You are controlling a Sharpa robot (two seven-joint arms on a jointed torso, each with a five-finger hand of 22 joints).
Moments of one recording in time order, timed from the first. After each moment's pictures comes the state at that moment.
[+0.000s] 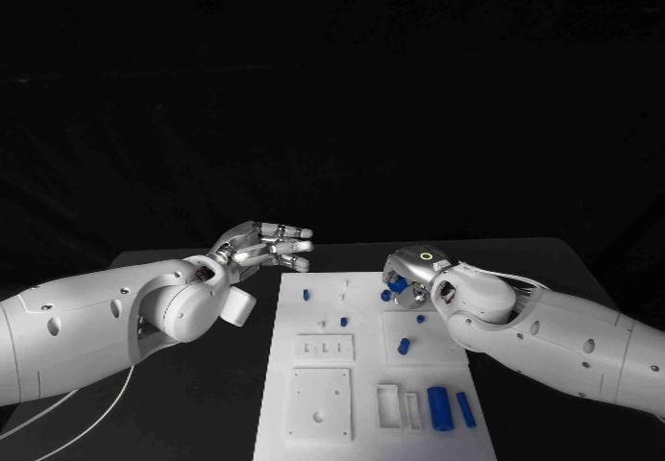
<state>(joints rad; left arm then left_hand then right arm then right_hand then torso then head) 1.39 -0.81 -0.22 1.47 -0.07 -0.16 0.34 1.41 0.03 -0.01 -0.08 0.06 0.87 0.17 0.06 0.06 1.10 0.13 0.06 0.06 1.32 0.06 0.13 0.07 0.07 0.96 0.05 0.55 0.13 1.11 -0.71 0.05 1.37 -1.89 -0.26 -0.26 1.28 -0.21 0.58 -0.21 0.10 1.15 0.11 0.06 0.07 1.20 0.07 0.06 0.06 1.45 -0.02 0.86 0.52 0.14 1.43 -0.04 0.55 0.55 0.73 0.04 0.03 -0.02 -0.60</state>
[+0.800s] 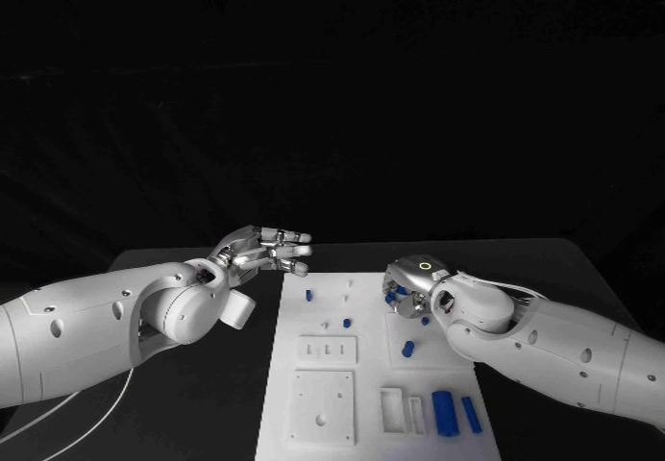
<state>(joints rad) 1.39 -0.81 -0.22 1.46 -0.07 -0.16 0.31 1.41 0.04 -0.02 -0.08 0.06 0.85 0.17 0.06 0.06 1.09 0.13 0.06 0.06 1.32 0.06 0.13 0.07 0.07 0.96 0.05 0.55 0.13 1.09 -0.70 0.04 1.36 -1.89 -0.26 -0.25 1.27 -0.20 0.60 -0.20 0.09 1.17 0.10 0.06 0.07 1.24 0.06 0.06 0.06 1.44 -0.02 0.89 0.52 0.14 1.43 -0.04 0.53 0.61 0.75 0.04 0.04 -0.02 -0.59</state>
